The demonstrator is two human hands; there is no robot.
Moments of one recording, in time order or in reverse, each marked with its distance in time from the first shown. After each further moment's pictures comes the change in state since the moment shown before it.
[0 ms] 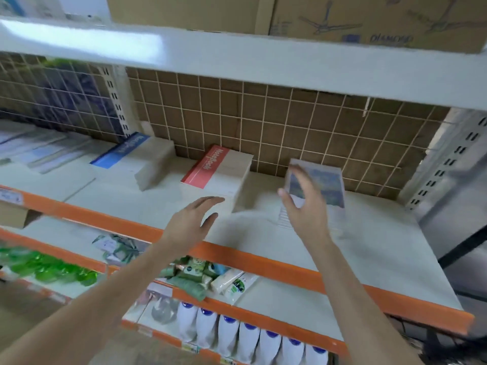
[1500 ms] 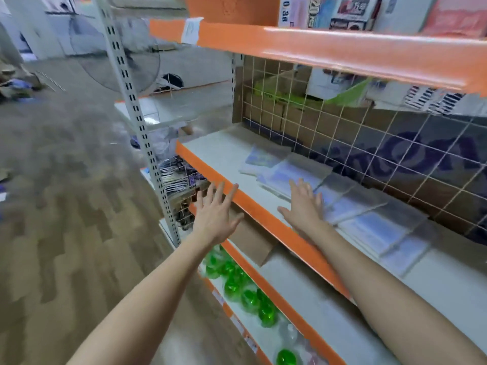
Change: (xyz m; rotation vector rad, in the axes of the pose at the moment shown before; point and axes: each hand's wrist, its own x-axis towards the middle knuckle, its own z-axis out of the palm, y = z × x) left_hand -0.095 -0.713 -0.393 0.536 -0.005 -0.651; right_hand 0.109 -0.396 0.830 -0.577 -0.743 -0.262
